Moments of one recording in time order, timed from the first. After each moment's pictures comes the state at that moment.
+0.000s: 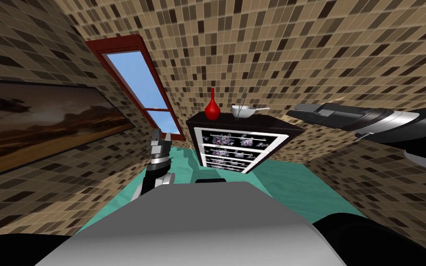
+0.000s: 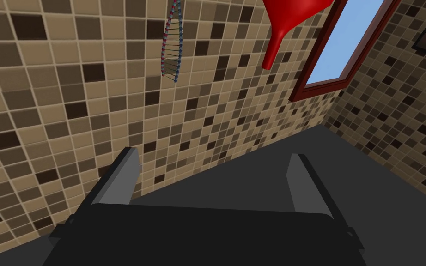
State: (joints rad) left arm 0.54 -0.01 0.00 -2.33 -0.11 -0.50 -0.04; right arm 0.95 -1.20 -1.21 -1.98 0.26 -0.73 -0.26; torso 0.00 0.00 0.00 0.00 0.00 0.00
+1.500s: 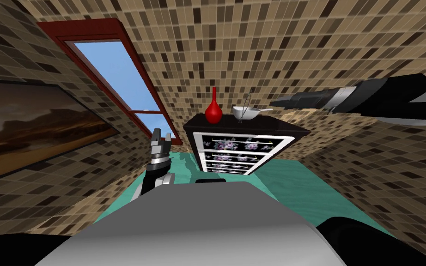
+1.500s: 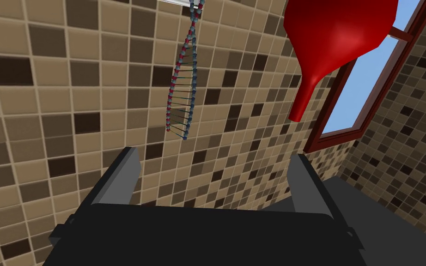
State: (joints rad) left arm 0.54 -0.01 0.00 -2.33 -0.11 -0.50 -0.04; right arm 1.15 -1.63 -1.39 -1.72 0.28 -0.70 -0.43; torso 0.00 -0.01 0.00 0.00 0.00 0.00
